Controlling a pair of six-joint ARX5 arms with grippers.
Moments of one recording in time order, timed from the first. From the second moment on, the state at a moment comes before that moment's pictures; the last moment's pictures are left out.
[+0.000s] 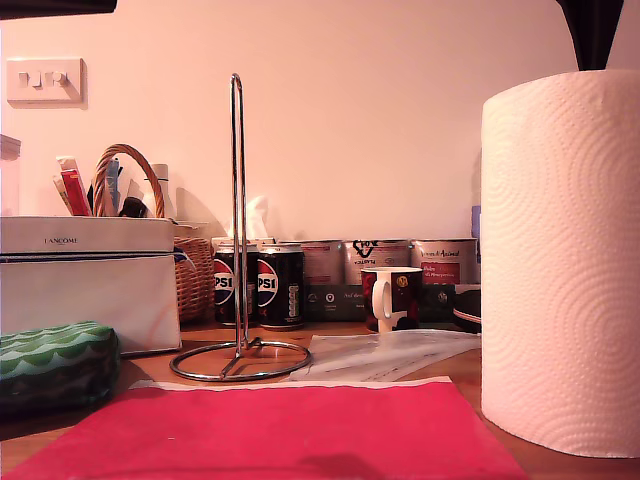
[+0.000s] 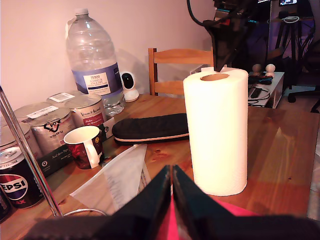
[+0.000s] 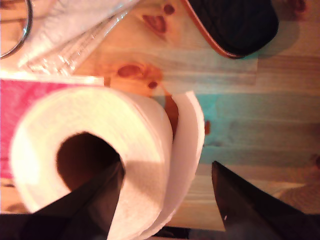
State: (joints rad) left arm -0.59 0.47 0.35 0.01 0.42 0.11; right arm 0.34 1.38 1.47 -1.37 0.04 0.26
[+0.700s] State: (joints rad) left arm -0.59 0.47 0.35 0.01 0.42 0.11; right arm 0.34 1.38 1.39 -1.37 0.03 0.26
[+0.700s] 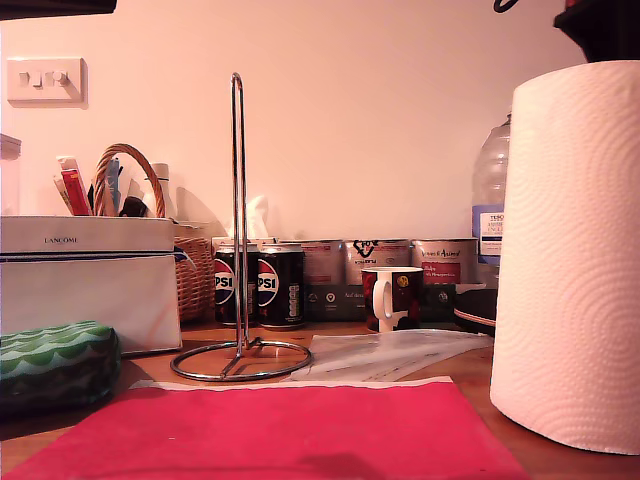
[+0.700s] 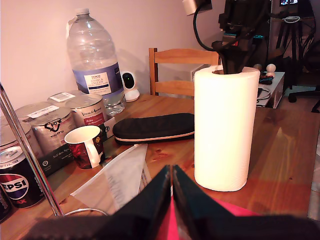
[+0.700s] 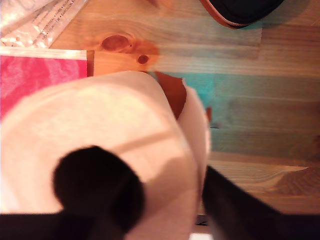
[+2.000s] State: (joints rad) left arm -0.55 1.17 0.35 0.88 0.08 -0.04; right arm 0.34 1.38 1.39 -1.37 0.03 0.23
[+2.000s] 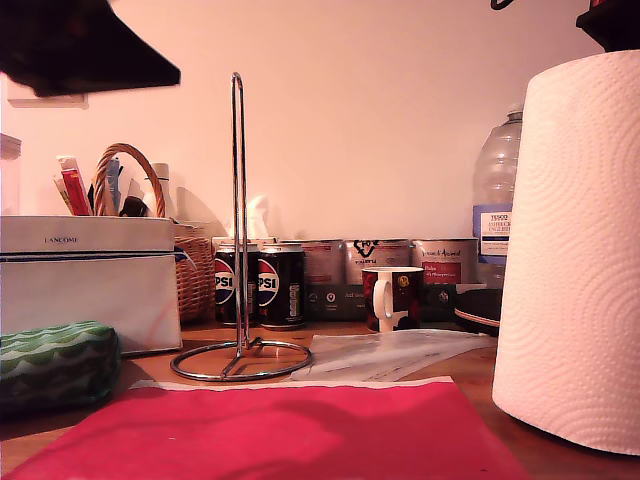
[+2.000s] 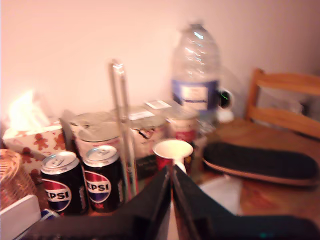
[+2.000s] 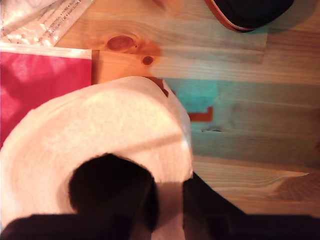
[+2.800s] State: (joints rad) left arm -0.60 1.75 0.39 1.28 -0.10 -0.13; right arm 0.34 1.38 1.39 -1.36 0.03 0.21
